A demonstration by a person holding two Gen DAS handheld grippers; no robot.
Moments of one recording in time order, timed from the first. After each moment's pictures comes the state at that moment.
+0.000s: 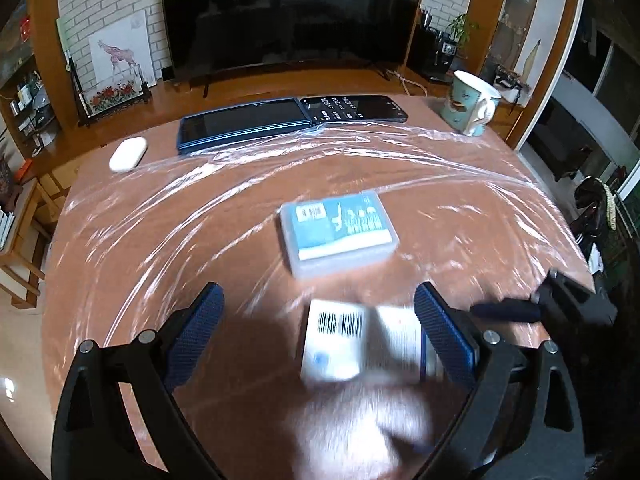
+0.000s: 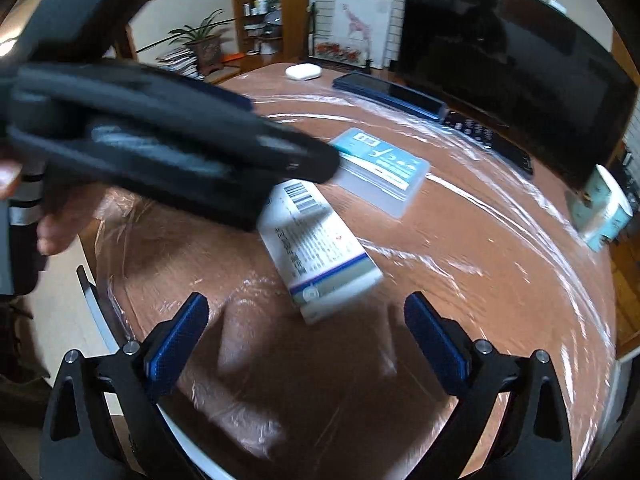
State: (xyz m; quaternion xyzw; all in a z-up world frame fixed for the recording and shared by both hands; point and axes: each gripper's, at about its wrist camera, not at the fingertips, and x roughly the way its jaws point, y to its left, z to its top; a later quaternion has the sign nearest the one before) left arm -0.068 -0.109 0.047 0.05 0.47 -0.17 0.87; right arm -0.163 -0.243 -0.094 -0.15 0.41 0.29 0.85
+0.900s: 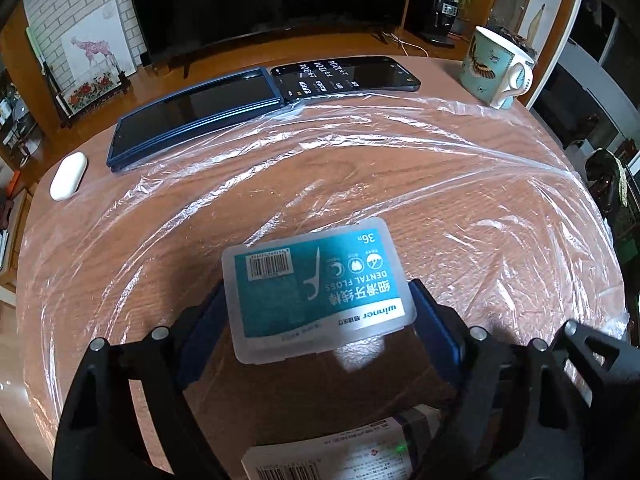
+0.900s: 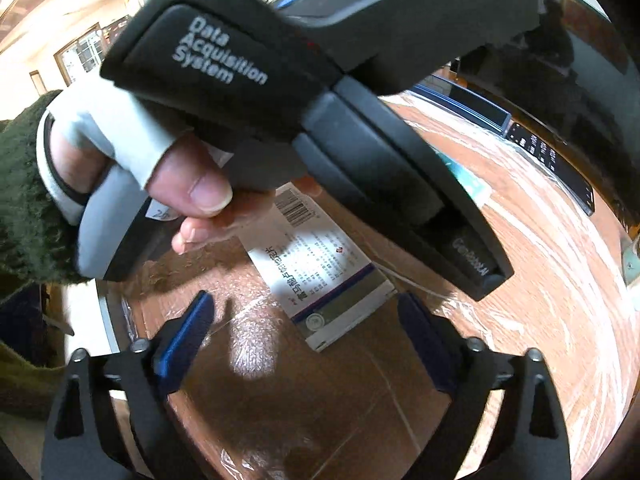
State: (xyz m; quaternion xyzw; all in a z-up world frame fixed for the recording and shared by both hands) left arm -0.006 -0.146 0.009 0.09 0.51 -0.18 0.84; right arm -0.119 -0.225 -0.096 -0.18 0.42 0.39 0.80
